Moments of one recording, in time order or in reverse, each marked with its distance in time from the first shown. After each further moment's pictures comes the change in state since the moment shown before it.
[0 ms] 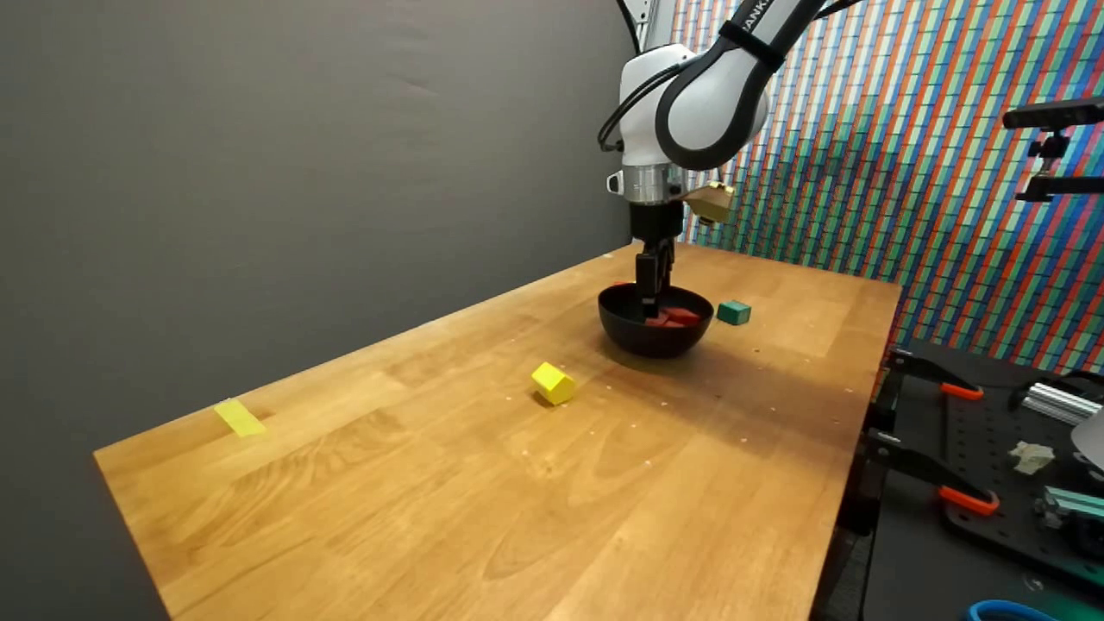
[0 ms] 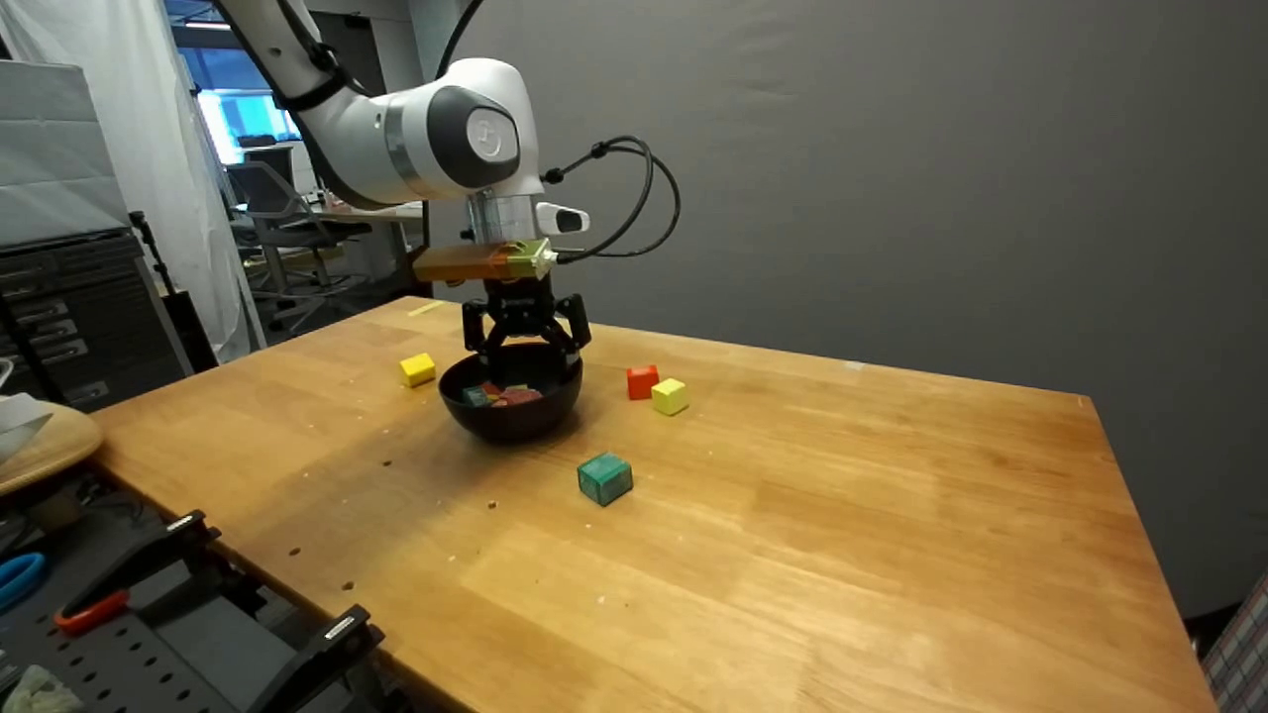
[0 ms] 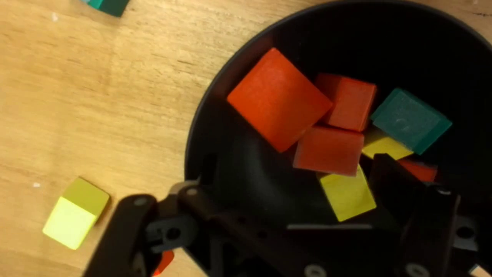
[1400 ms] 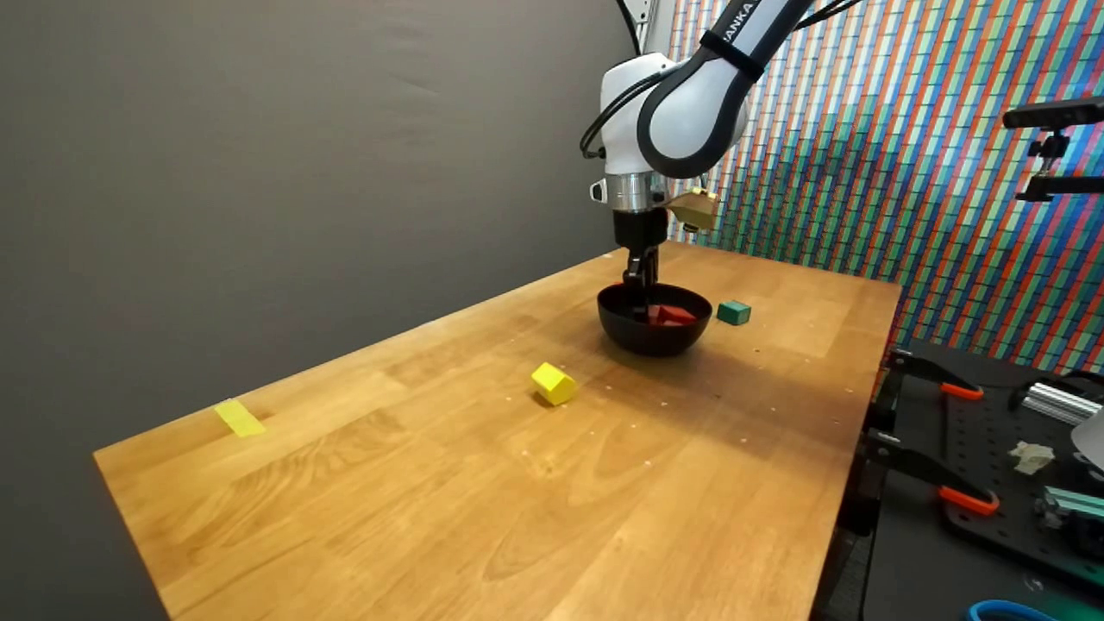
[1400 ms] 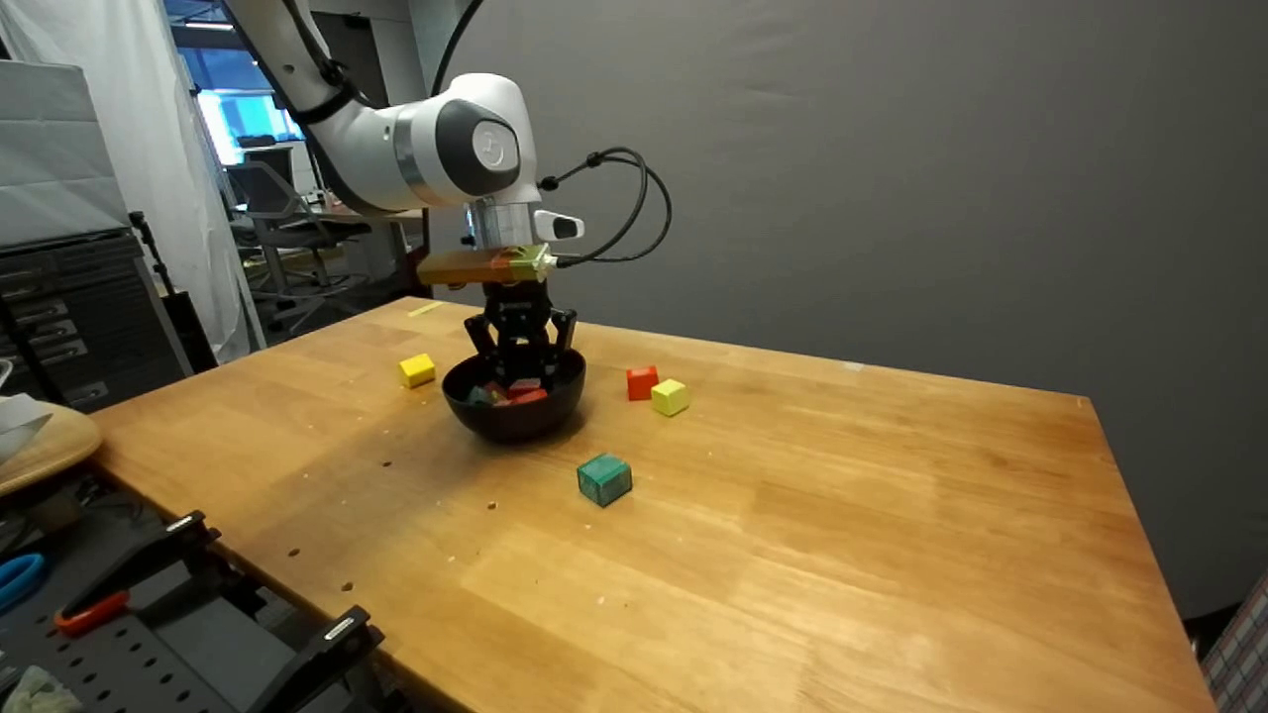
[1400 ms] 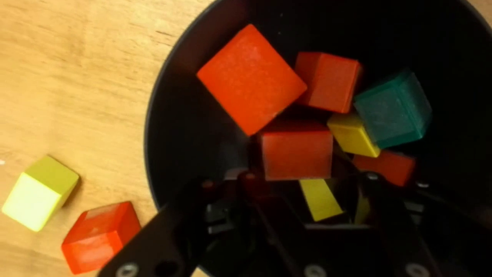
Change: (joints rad) arm 0.012 0.051 0.021 0.064 -0.010 -0.031 -0.001
